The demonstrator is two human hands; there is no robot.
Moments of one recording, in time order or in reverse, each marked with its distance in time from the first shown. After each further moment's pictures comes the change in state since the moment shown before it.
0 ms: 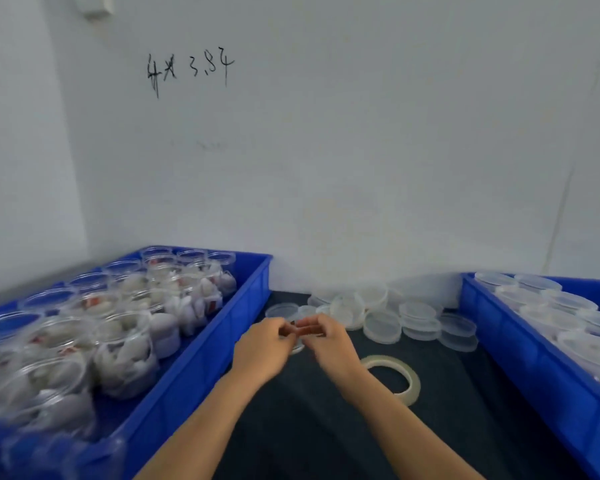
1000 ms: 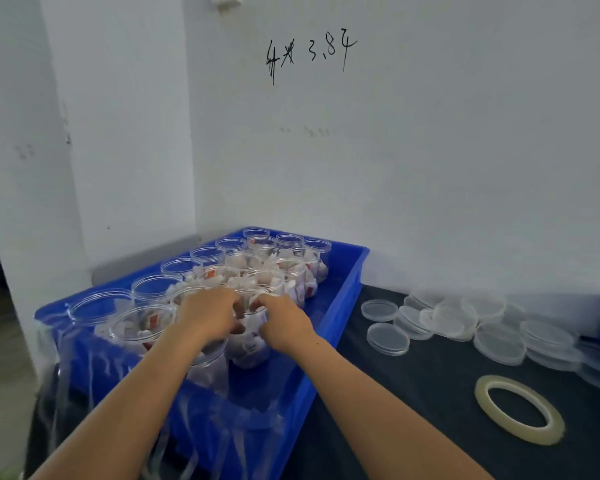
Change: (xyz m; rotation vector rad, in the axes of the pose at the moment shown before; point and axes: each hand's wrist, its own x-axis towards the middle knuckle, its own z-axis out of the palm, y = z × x) left_hand -0.019 -0.157 -0.177 0.573 -0.015 -0.217; right_hand 0.027 -0.078 0.213 -0.685 -0.400 -0.304
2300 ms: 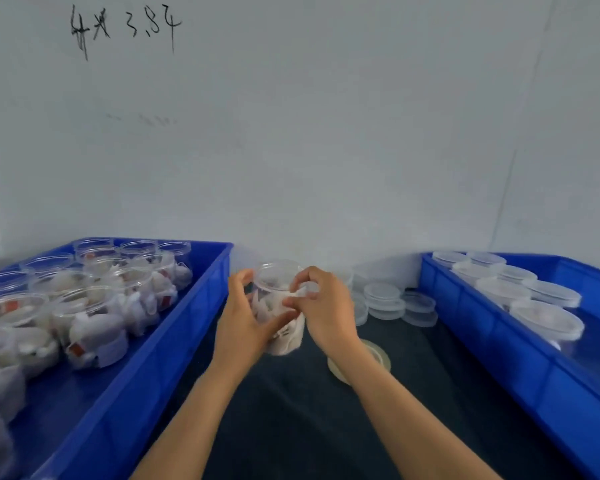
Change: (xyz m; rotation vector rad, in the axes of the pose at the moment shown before) left_hand -0.010 0.244 0.078 -1.119 0.182 0.373; right_hand -0.133 0.159 -0.127 0.367 0.714 0.314
